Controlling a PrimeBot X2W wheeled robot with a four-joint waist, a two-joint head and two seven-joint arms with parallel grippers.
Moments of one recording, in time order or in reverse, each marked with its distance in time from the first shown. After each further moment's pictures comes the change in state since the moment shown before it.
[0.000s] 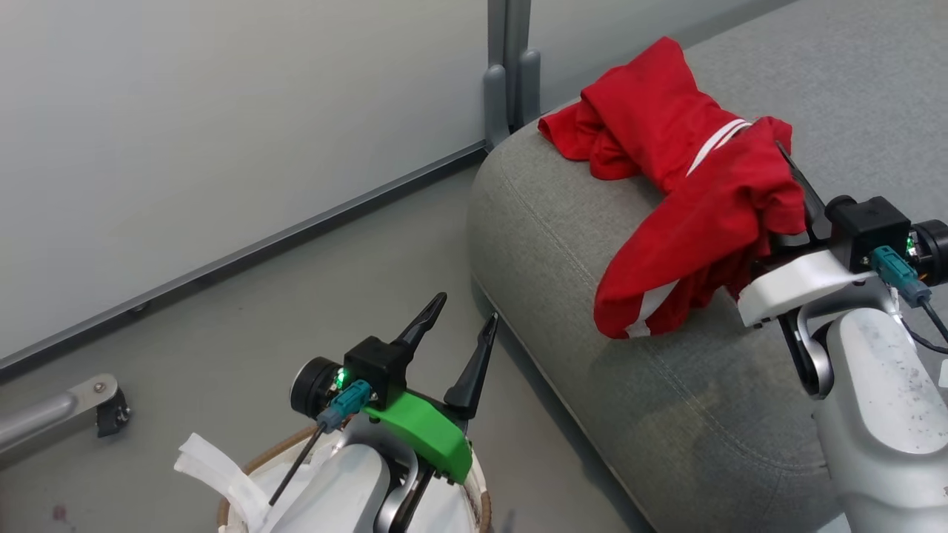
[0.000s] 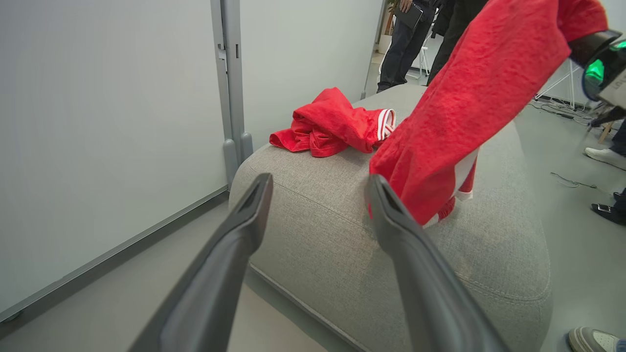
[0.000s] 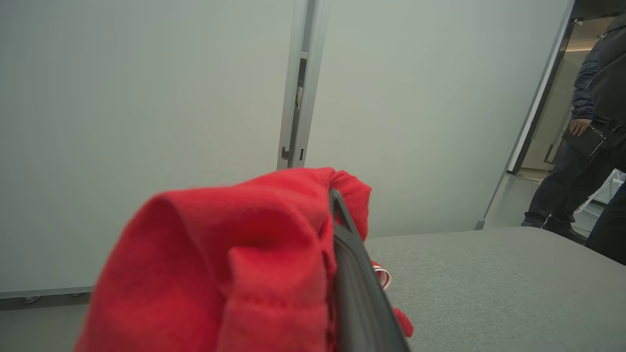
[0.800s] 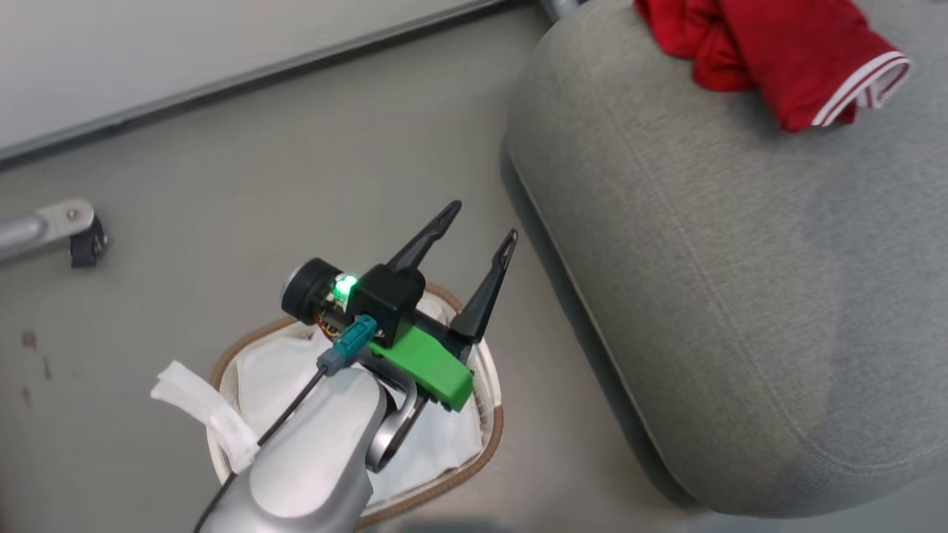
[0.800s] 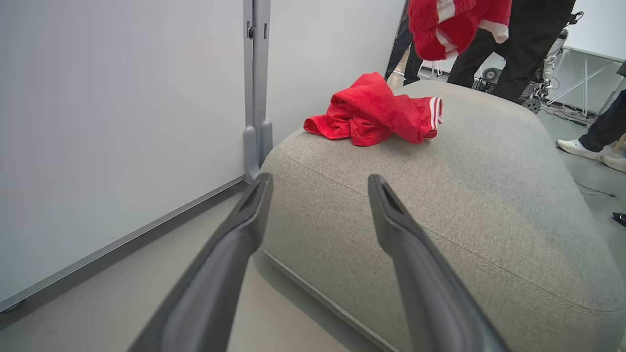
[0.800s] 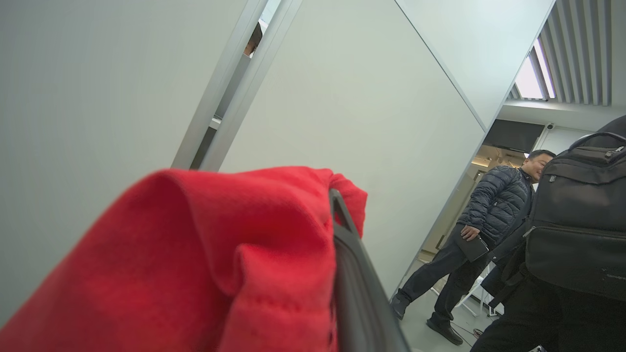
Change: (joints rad) left arm -0.167 0.049 -0.053 -0.084 0.065 -0.002 0.000; right arm -0.677 -0.363 -0.116 0.243 -0.068 0.000 0.000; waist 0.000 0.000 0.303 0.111
